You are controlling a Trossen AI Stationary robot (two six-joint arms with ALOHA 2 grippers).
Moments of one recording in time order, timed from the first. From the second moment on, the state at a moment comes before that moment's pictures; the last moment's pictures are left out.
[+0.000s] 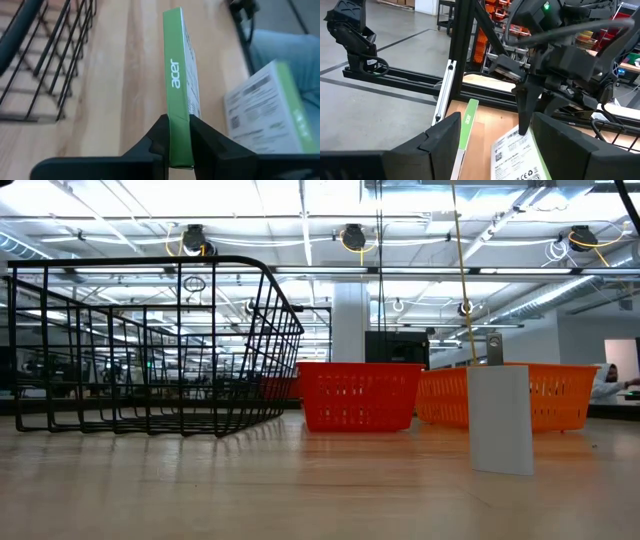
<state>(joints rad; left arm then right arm) -1.13 1.22 0.56 -0.26 -0.55 -0.99 0.60 2.35 1.79 0.42 0.55 -0.09</state>
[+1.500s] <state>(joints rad) -1.11 1.22 0.56 0.06 -0.76 -0.67 0.53 2.23 1.79 -0.03 0.57 0.51</state>
